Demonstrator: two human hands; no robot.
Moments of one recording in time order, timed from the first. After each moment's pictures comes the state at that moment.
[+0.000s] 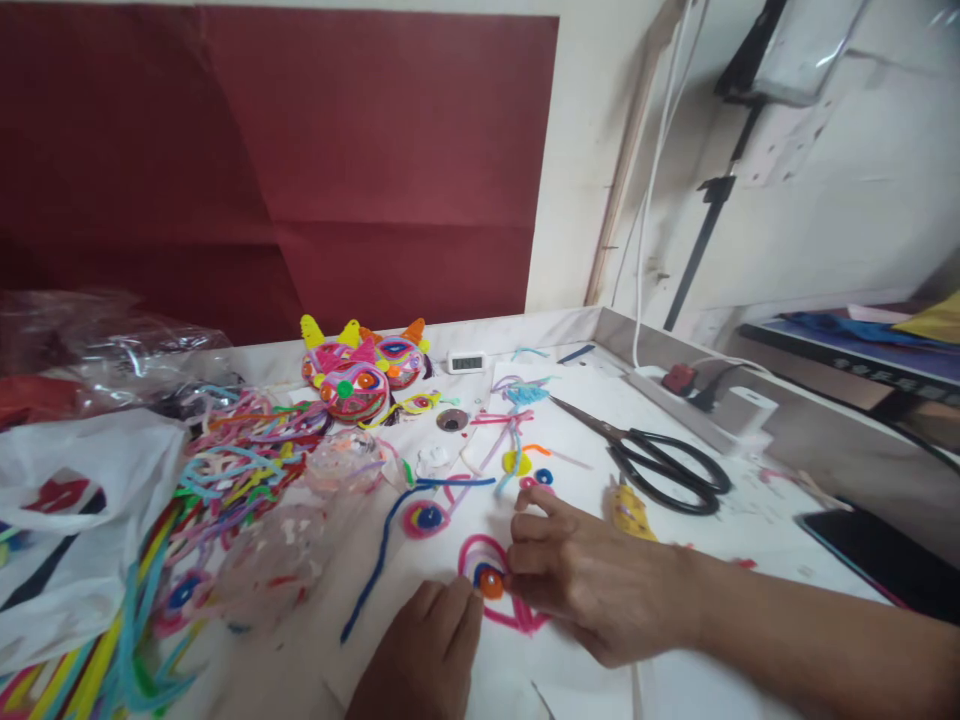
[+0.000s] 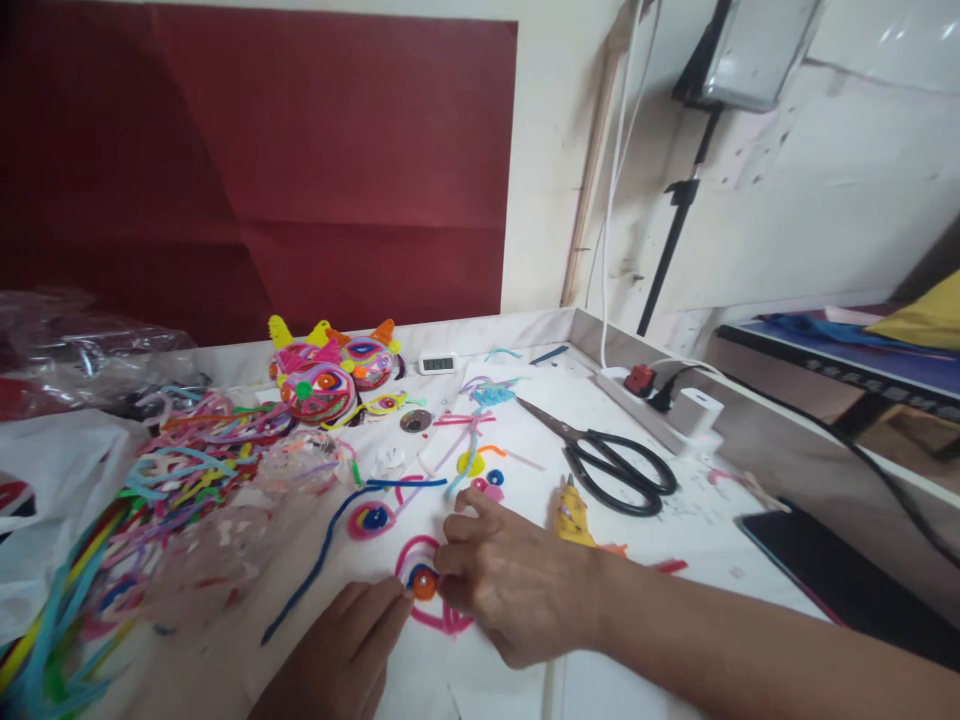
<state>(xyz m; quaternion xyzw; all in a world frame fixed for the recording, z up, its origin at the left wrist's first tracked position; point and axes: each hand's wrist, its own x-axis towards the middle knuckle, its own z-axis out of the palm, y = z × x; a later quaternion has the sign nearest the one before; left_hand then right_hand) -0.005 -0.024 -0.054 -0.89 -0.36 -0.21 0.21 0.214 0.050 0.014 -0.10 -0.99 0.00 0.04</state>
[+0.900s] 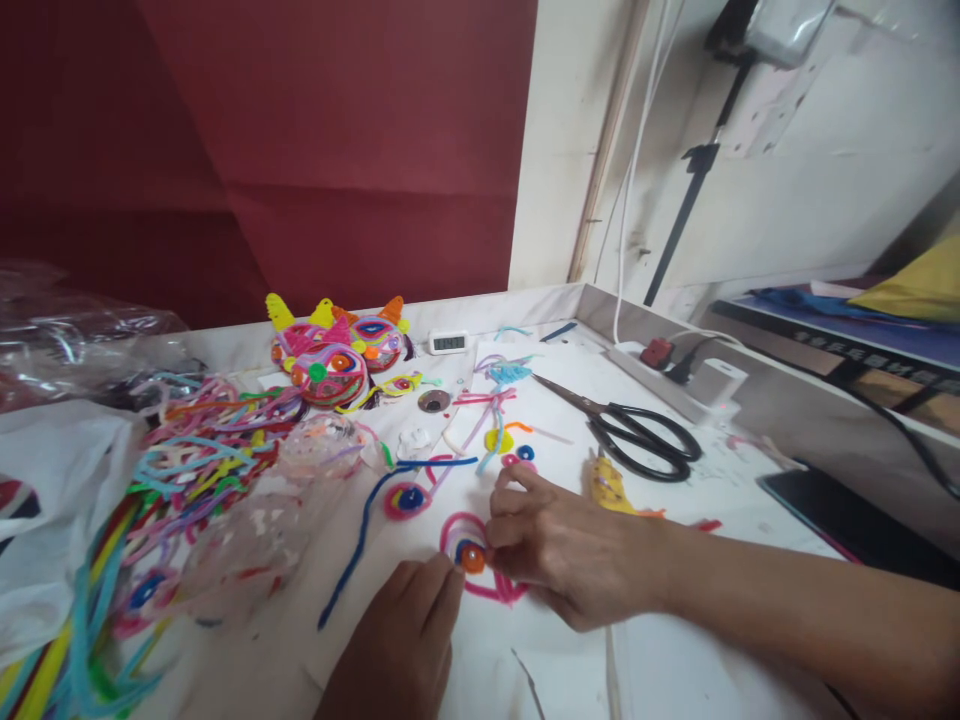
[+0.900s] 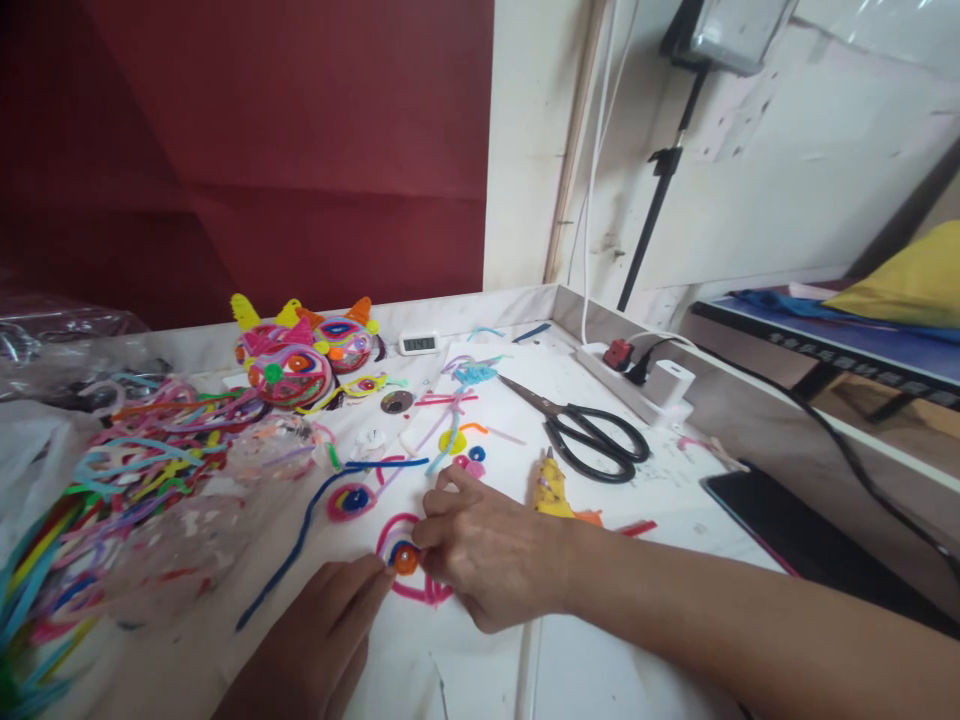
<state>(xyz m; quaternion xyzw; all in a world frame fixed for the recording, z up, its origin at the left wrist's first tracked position) -0.005 -0.030 -0.046 -0.89 -0.37 -0.20 0.16 0.211 0.050 0.015 -0.12 -0.99 0.03 0.05</state>
